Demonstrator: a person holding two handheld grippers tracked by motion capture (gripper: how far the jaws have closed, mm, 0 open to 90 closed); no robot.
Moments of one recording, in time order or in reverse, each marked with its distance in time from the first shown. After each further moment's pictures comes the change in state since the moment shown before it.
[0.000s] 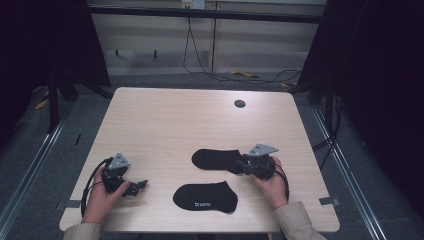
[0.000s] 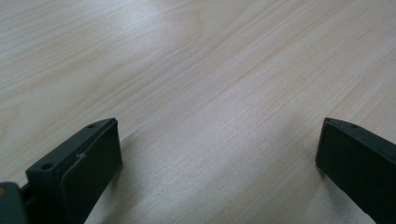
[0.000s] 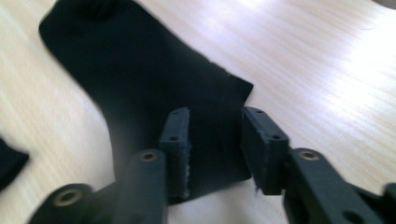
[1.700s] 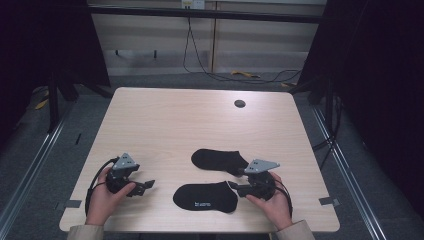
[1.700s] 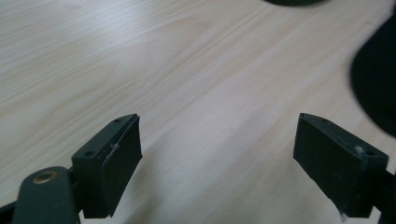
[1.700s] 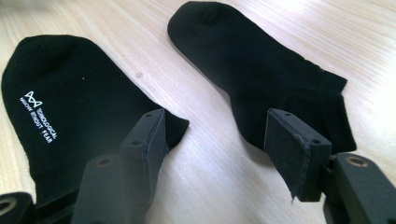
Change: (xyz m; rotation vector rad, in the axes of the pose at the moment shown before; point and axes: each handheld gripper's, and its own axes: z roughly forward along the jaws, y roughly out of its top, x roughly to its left) left arm -0.033 0.021 -0.007 -0.027 -0.093 0.031; right arm 0.053 -0.005 -0.038 -0.003 0.149 0.009
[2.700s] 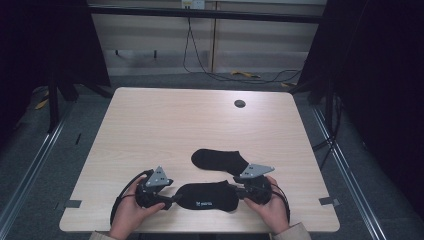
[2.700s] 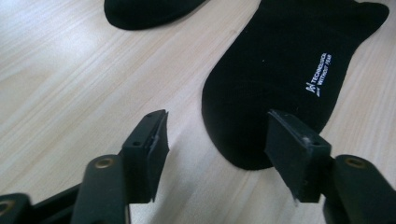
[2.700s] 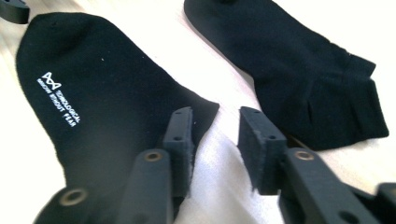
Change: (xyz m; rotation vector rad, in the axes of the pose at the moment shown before) left arm -0.074 0.023 0.024 0.025 -0.134 0.162; right arm 0.014 -0.002 0.001 0.067 0.003 -0.011
